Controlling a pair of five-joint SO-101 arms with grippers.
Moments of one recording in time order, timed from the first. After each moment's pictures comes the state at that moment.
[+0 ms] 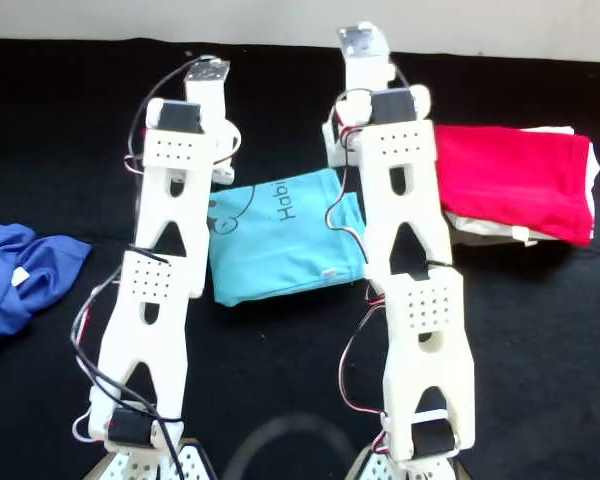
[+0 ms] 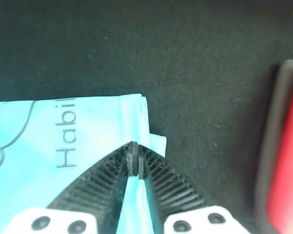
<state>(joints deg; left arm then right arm) -0.8 70.3 -90.0 101.2 4.5 -16.4 49.2 -75.4 97.7 1.7</state>
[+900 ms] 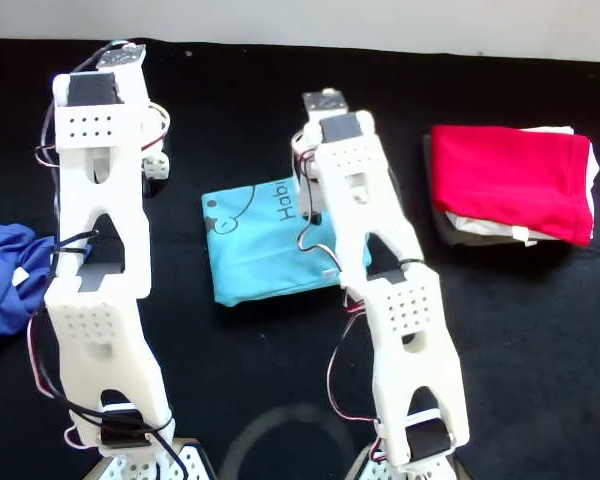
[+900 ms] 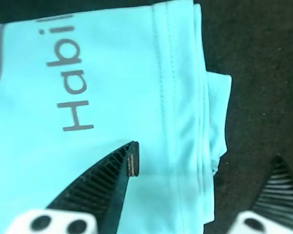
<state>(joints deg) -11.3 34.5 -48.7 101.4 4.5 -23.0 52.4 -54.5 96.4 -7.4</state>
